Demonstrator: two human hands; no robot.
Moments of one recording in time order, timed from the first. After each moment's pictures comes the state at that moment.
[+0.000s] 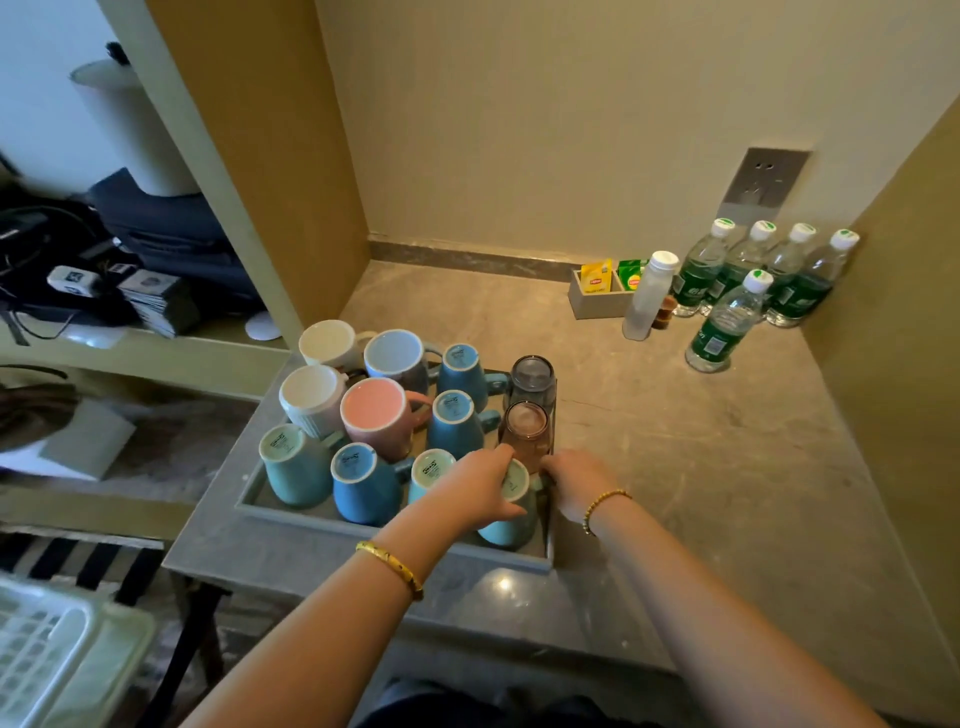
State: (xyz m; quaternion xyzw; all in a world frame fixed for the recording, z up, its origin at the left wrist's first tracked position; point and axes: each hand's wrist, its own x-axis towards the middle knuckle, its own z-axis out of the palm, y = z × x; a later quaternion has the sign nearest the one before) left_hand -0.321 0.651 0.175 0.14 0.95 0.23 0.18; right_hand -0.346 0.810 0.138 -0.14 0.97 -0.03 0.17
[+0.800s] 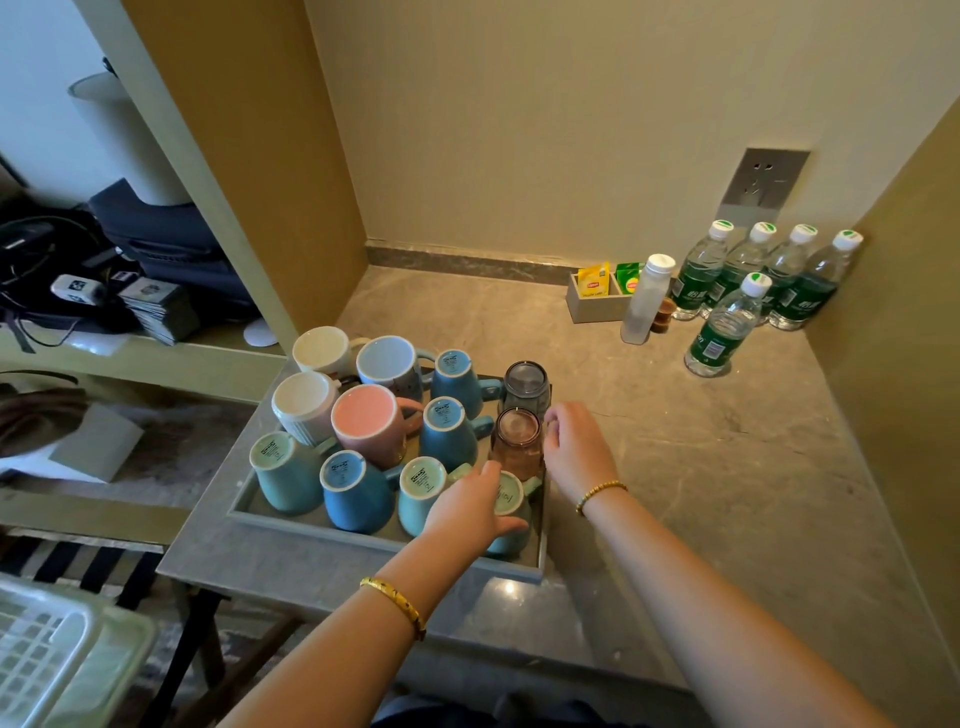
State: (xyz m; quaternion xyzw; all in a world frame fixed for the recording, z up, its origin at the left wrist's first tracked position) left_hand -0.309 0.666 0.153 0.05 0.96 0.19 0.18; right_hand -0.366 0.815 0.149 -0.03 0.94 -0.33 -0.05
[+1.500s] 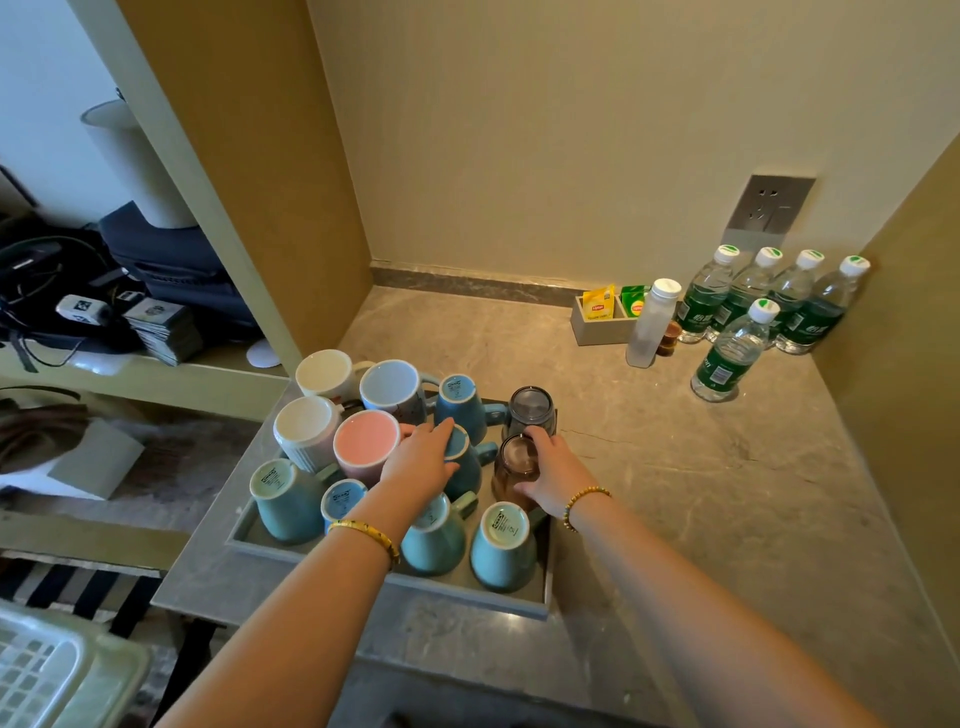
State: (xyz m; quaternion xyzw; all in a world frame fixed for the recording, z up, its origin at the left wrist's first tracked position) left_hand -0.379 0.606 0.179 0.02 0.98 0.15 0.15; right_hand -0.387 0.796 0.148 -0.03 0.94 -0.29 0.17
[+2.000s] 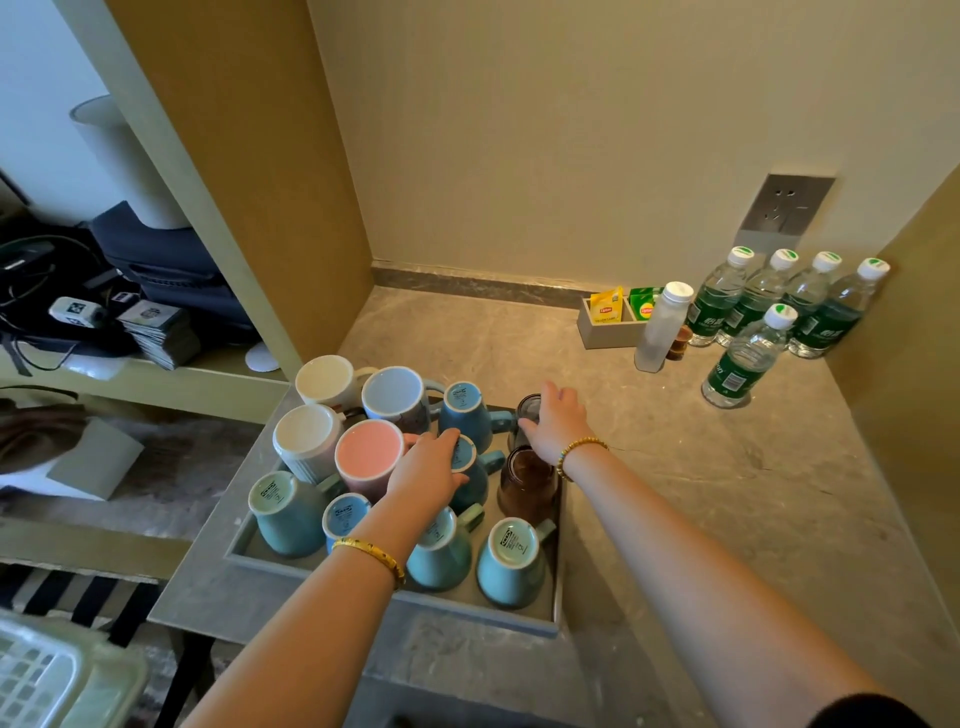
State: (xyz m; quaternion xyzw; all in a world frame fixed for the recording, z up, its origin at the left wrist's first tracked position) left_hand -0.389 0.606 0.170 0.00 0.98 0.17 0.13; right_hand -0.443 0.776 0.179 0.03 0.96 -0.27 0.11
